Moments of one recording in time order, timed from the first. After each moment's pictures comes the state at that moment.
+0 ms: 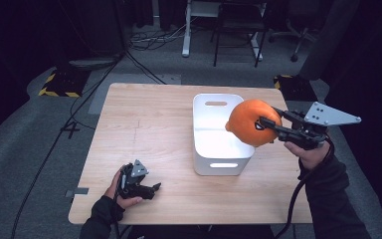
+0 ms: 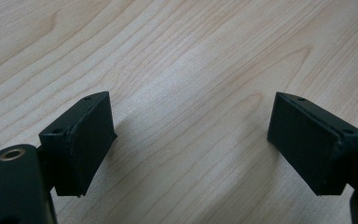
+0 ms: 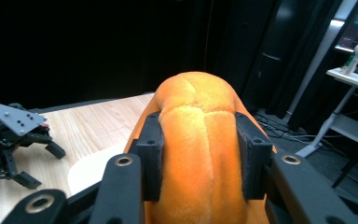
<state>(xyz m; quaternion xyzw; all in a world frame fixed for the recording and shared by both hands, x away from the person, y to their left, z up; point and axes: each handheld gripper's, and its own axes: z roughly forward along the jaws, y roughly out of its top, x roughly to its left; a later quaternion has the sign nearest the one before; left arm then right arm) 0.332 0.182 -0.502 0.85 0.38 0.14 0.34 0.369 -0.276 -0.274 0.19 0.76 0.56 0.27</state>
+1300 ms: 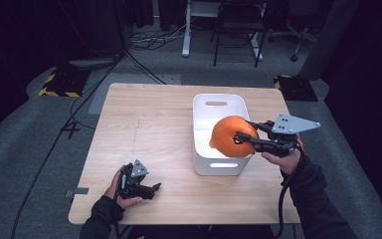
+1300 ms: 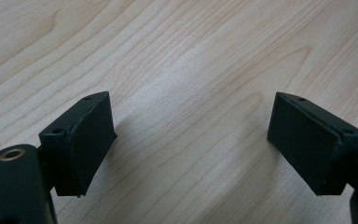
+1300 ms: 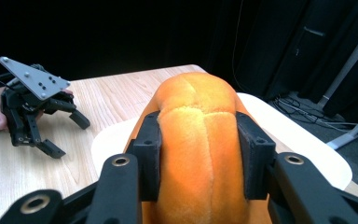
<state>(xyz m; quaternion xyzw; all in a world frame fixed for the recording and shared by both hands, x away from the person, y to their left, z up) 0.332 0.182 -0.502 0.85 0.38 0.14 0.34 0.379 -0.237 -0.320 0.17 0.80 0.53 0.22</state>
